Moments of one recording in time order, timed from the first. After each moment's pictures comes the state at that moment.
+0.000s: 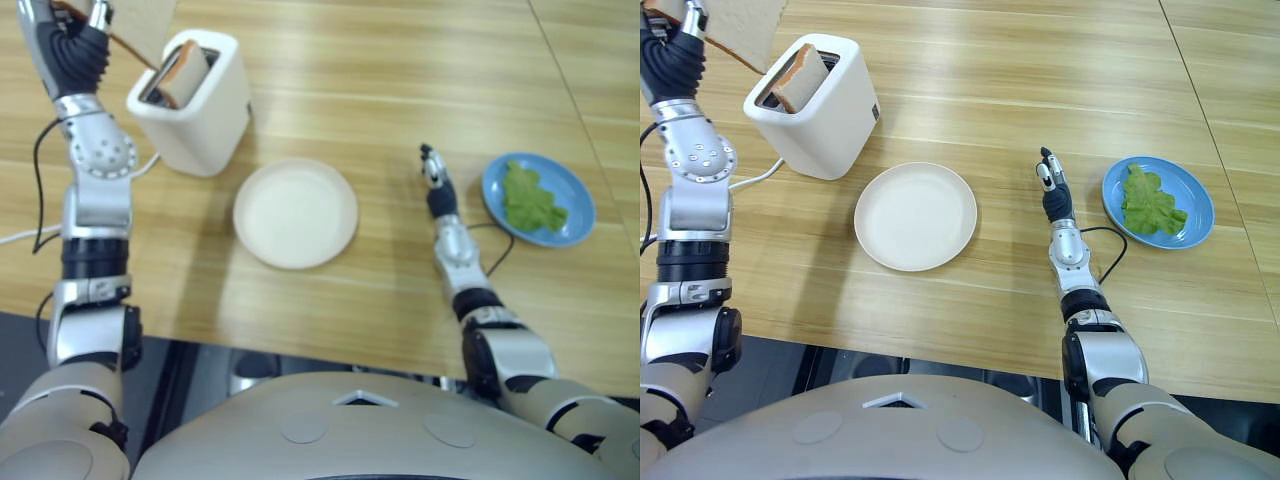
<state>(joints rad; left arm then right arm) -0.49 0.47 0.17 0.10 0.05 -0.15 0.27 -0.38 -0.23 -0.07 1.02 -0.11 -0.67 -0.10</state>
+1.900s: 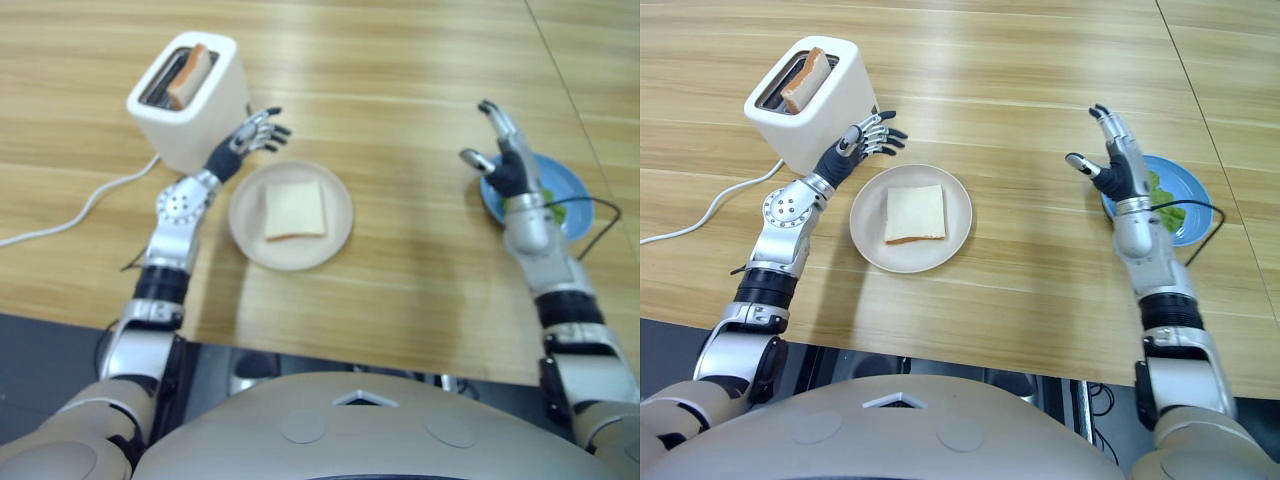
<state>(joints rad) -0.36 0.29 -0.04 0.30 -0.09 -0.25 -0.50 -0.21 -0.69 -0.05 0.48 -0.52 -0.54 -0.30</state>
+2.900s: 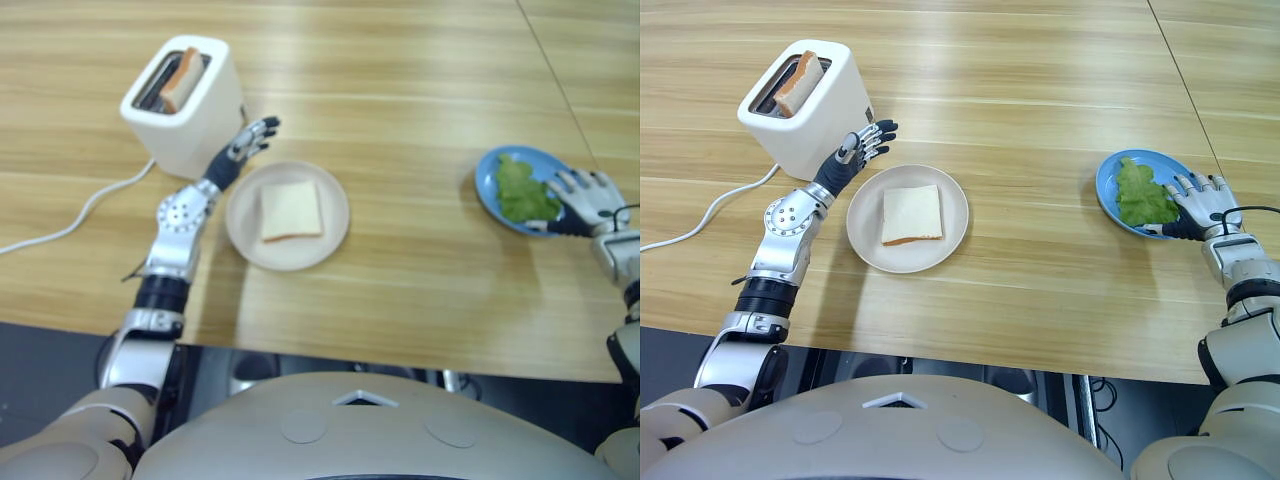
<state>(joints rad) -0.33 0.29 -0.04 0.34 -0.07 -0.22 -0.47 -0.49 -0.94 0.50 1.25 -1.04 -0.25 -0.55</state>
